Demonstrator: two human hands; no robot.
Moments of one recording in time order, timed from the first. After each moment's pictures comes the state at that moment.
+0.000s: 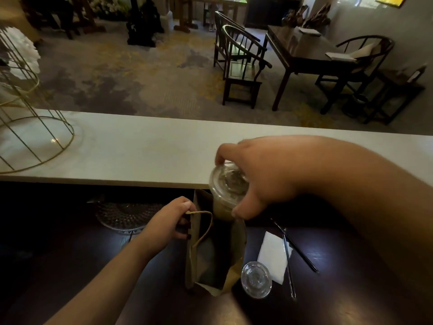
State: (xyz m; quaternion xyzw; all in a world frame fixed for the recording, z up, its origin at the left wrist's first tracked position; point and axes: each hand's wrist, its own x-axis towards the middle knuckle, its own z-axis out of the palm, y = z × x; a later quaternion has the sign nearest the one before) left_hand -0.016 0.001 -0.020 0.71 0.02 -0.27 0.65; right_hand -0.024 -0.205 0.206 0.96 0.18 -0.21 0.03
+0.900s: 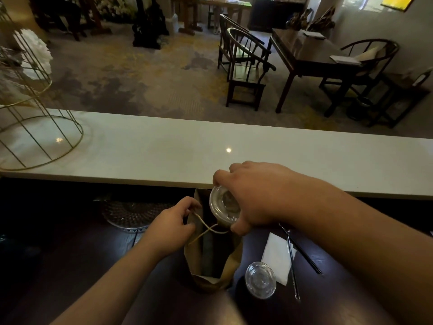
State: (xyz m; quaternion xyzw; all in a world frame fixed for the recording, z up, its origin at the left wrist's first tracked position) left_hand -0.023 0.012 -0.028 0.90 -0.08 -0.15 0.40; right_hand -0.030 -0.190 0.147 0.96 0.22 -0.15 0.11
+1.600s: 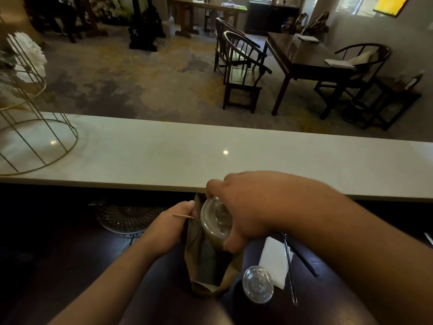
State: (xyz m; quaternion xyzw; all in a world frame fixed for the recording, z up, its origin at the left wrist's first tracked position) left_hand -0.012 0.005 -0.023 0.74 0.03 -0.25 0.62; right_hand -0.040 -0.172 0.167 0.95 0.21 -0.24 0.08
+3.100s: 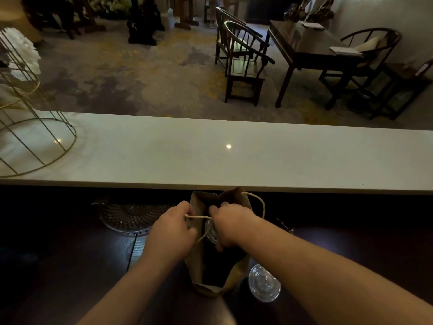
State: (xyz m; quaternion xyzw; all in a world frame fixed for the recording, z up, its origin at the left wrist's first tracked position) left_hand -0.026 -0.006 -0.029 0.95 -0.03 -0.05 0.32; right_hand -0.001 -0.173 -0.009 0.94 0.14 -0.29 0.06
